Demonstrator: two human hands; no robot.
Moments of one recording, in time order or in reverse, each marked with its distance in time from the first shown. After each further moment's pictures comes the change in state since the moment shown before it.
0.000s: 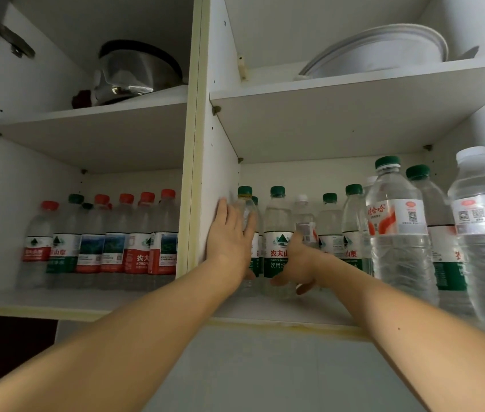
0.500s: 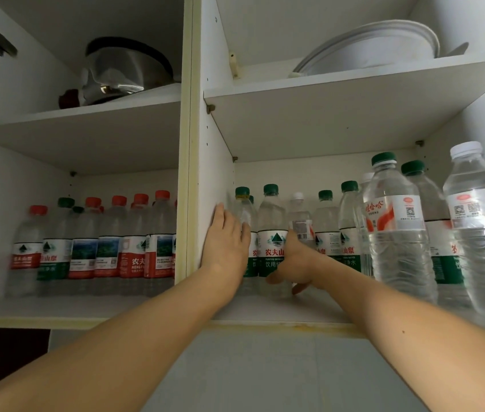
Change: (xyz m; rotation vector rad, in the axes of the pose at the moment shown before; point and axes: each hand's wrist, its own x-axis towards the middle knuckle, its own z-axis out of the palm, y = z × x) left_hand -0.012 -0.002 0.003 0.061 0.041 0.073; right_hand 0.003 0.003 0.008 0.086 0.030 -0.040
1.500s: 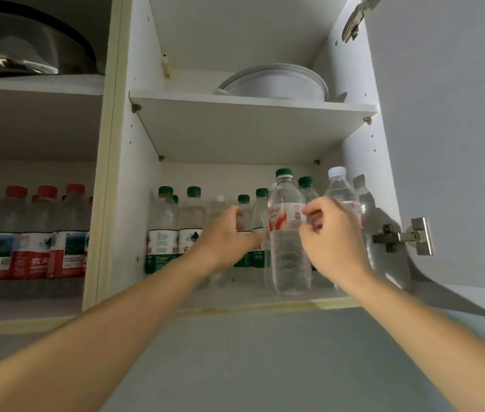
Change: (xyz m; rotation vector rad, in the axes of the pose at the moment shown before) left_hand -0.008 0.037 -0.097 -1.828 0.110 0.157; right_hand -0.152 0.057 -0.108 -0.225 0.926 -0.431
